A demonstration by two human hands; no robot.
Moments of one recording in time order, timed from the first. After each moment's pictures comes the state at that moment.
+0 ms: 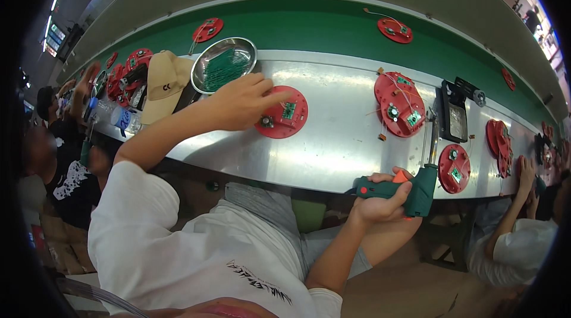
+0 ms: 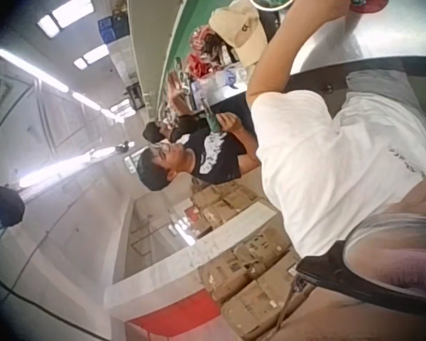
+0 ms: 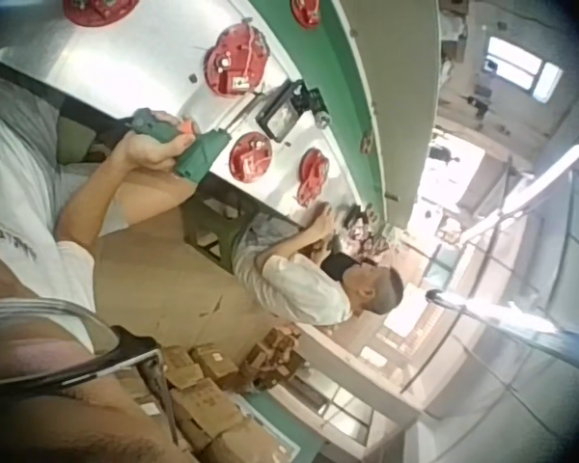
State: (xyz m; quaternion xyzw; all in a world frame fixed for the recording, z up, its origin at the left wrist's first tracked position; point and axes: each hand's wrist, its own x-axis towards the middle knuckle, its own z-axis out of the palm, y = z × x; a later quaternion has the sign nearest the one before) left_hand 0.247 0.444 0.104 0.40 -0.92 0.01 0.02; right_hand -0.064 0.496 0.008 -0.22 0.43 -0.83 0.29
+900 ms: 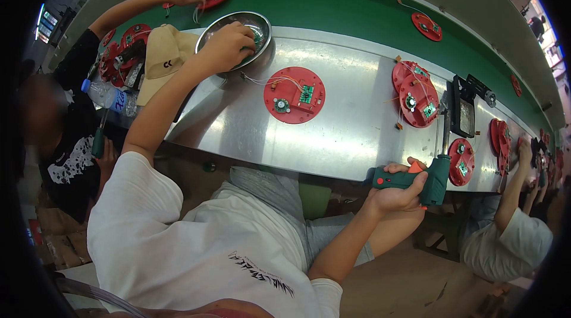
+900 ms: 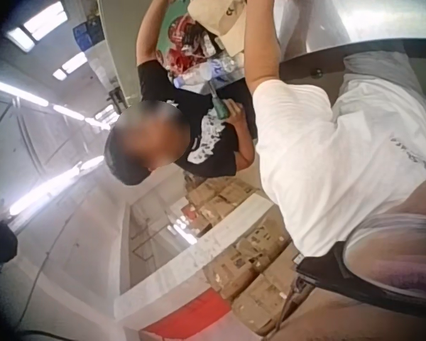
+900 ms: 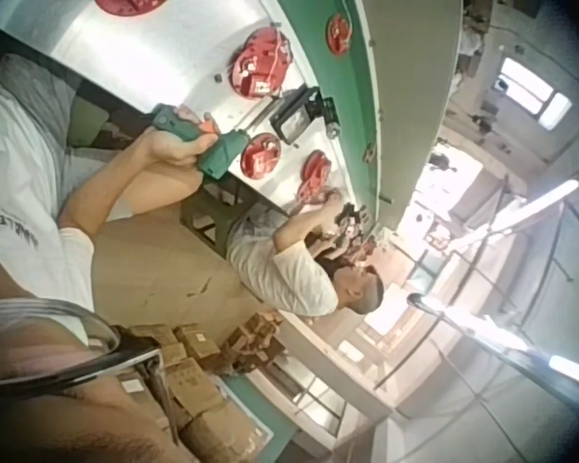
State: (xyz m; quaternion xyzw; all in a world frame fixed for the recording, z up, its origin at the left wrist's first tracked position) left_hand 0.357 0.388 0.063 0.52 -0.84 0.06 0.13; right_hand -0.058 0.501 0.019 -0.22 0.45 -0.81 0.32
